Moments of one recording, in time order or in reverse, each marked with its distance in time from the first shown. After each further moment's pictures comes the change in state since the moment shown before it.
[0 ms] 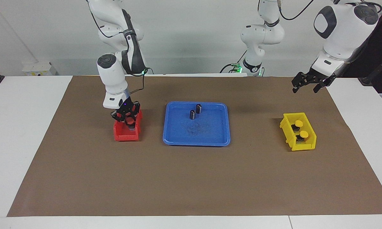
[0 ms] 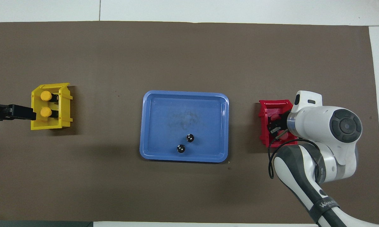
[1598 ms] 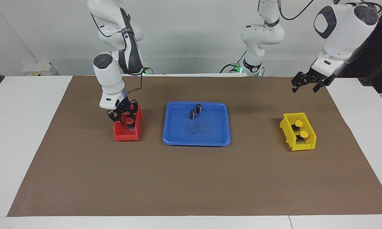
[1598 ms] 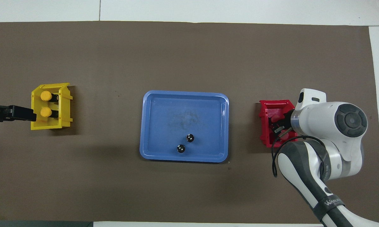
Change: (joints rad) left arm 0.000 0.000 0.000 0.000 0.000 -0.012 0.000; right arm -0.018 0.000 0.000 0.002 0.000 -0.032 0.000
